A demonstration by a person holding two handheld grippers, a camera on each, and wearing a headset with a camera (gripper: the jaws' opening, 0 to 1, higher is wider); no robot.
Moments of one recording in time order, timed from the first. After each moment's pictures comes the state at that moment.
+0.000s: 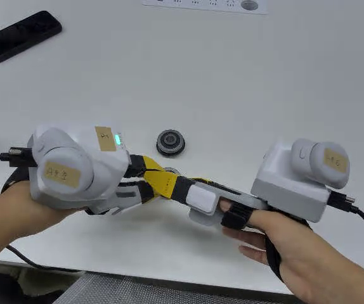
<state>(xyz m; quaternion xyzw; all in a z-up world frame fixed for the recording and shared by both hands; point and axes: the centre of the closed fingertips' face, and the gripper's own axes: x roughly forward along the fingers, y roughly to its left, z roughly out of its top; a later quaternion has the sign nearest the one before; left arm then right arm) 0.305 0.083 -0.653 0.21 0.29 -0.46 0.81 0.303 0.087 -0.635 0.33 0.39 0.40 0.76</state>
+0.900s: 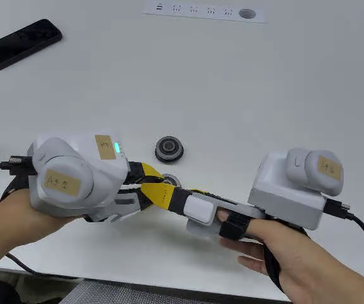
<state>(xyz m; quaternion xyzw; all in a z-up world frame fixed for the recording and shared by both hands) 0.308 0.087 -0.656 0.21 0.29 -0.46 0.81 0.296 0.087 -0.638 0.33 0.41 0.40 0.75</state>
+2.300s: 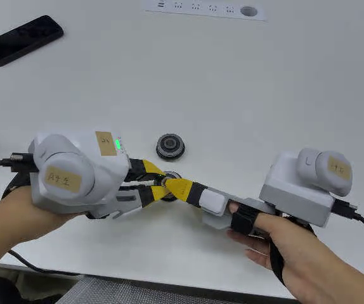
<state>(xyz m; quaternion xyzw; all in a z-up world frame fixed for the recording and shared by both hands) 0.307 0.084 -0.654 0.21 0.29 -0.45 0.82 0.307 0.070 -0.655 0.35 0.42 0.36 0.75</state>
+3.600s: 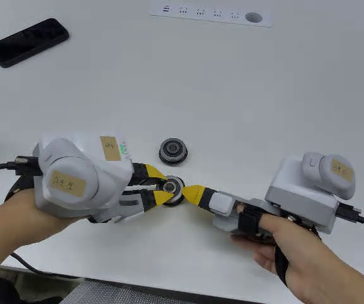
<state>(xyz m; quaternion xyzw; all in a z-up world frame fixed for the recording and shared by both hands) 0.309 0.086 -0.656 0.21 0.29 -0.45 0.82 0.312 0.064 -0.666 0.36 0.45 0.34 0.74</state>
